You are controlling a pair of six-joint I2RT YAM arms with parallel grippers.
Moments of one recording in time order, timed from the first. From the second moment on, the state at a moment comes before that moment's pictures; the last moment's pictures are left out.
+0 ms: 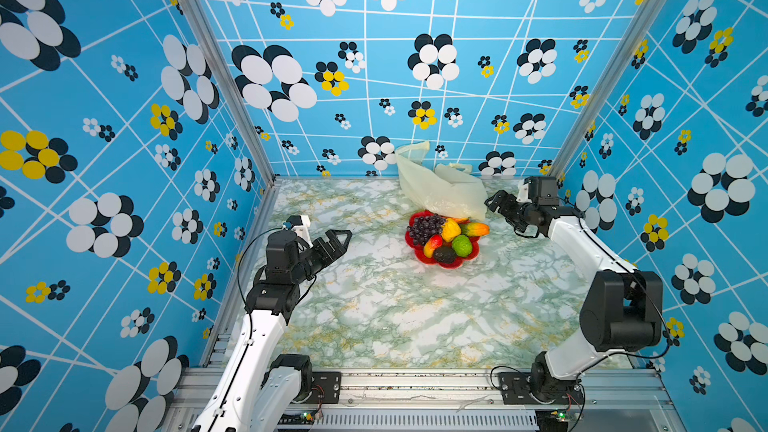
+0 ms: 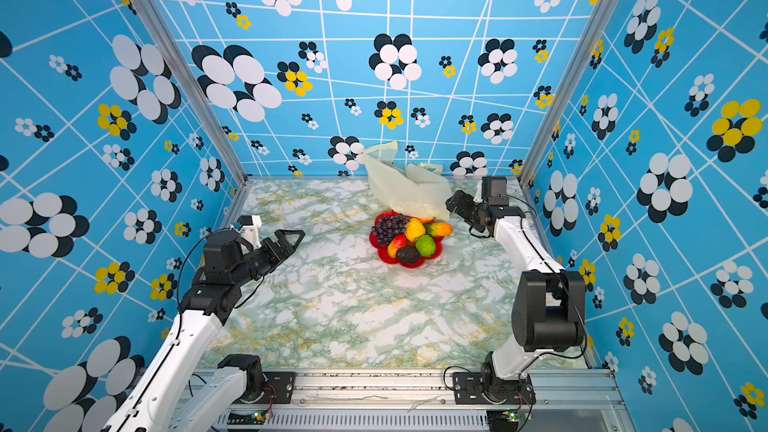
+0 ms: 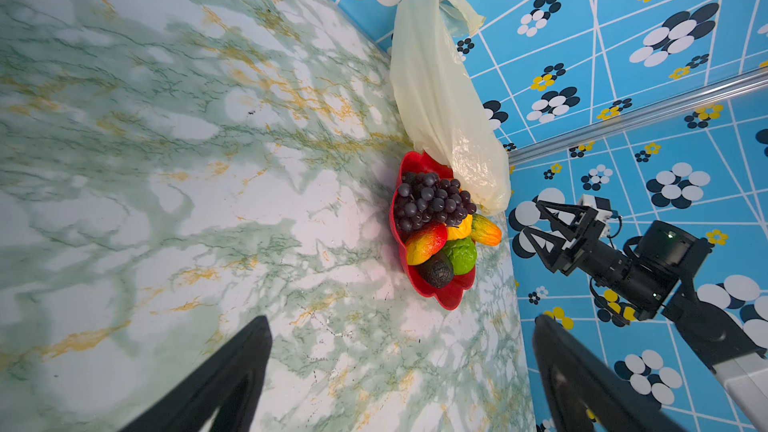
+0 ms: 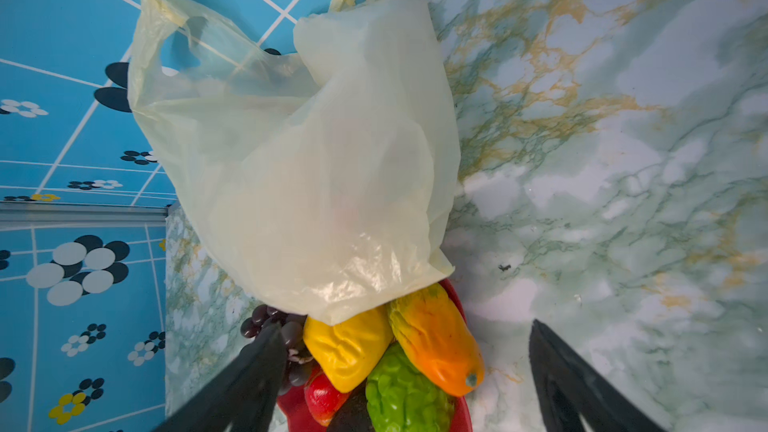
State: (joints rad) left arm -0.05 0.84 0.69 -0.28 0.47 -0.79; right arm 0.02 1.71 1.33 -0.43 -0.26 0.55
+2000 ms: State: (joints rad) left arm 0.00 0.68 0.68 -0.35 0.56 -0.86; right arm 0.40 1.24 1.55 -0.22 -0.64 0.75
